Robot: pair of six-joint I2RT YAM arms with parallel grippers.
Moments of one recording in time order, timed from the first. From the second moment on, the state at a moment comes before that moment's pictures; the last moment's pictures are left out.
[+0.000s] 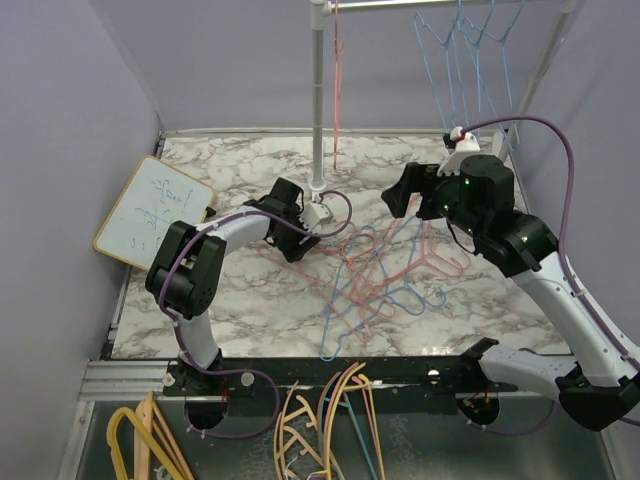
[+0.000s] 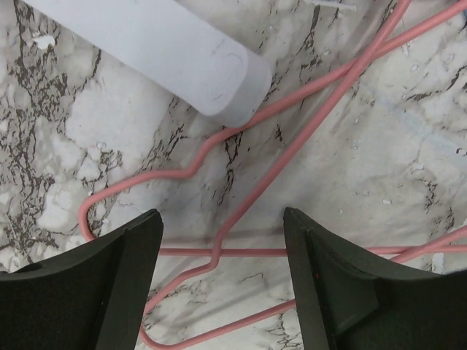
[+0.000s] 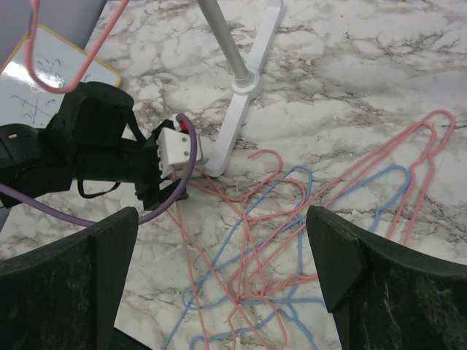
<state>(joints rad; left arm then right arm) -0.45 1.80 1.13 -0.44 0.24 0.54 0.58 1.08 1.33 -0.59 0.11 0.37</state>
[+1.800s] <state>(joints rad) -0.50 1.38 1.07 -0.68 0.40 0.74 0.57 0.90 0.49 -0.07 -0.34 0.51</state>
